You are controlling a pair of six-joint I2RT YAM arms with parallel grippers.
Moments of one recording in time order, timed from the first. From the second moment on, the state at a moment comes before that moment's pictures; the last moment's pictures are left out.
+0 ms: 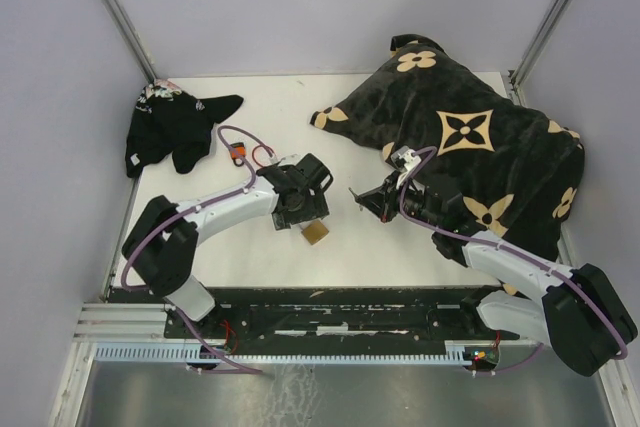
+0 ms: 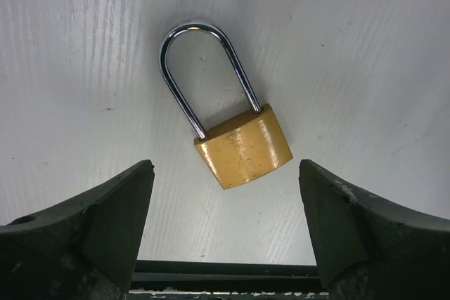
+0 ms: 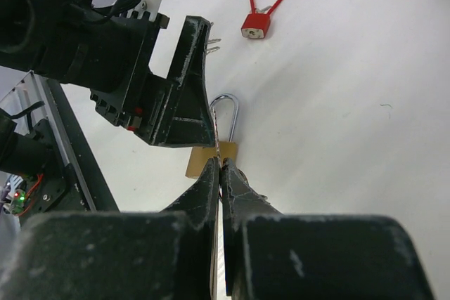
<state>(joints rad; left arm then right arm) -0.77 1.57 1.07 -0.70 -0.24 -1.00 0.55 1.12 0.44 0.49 -0.43 0.35</state>
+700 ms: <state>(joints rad) -0.78 1.81 1.17 -0.77 -0.22 -1.16 0.62 1.10 0.44 0.43 -0.34 0.28</state>
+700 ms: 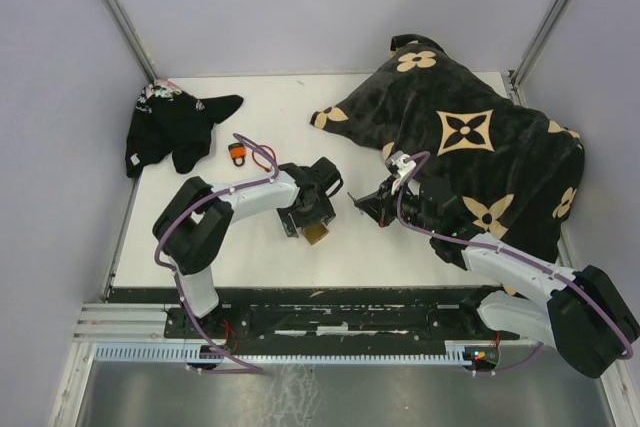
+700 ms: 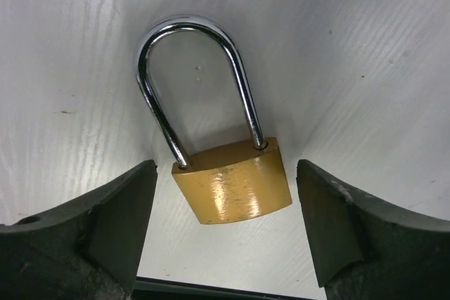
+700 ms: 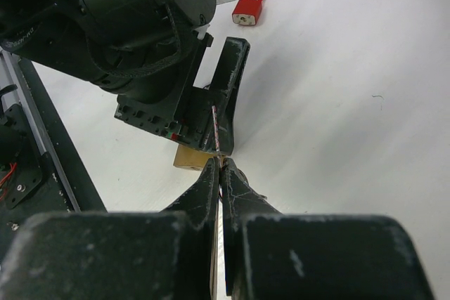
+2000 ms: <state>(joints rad) -0.73 1.77 1.12 -0.72 -0.21 -1.19 0.67 1.12 0.44 0.39 -0.34 0.26</state>
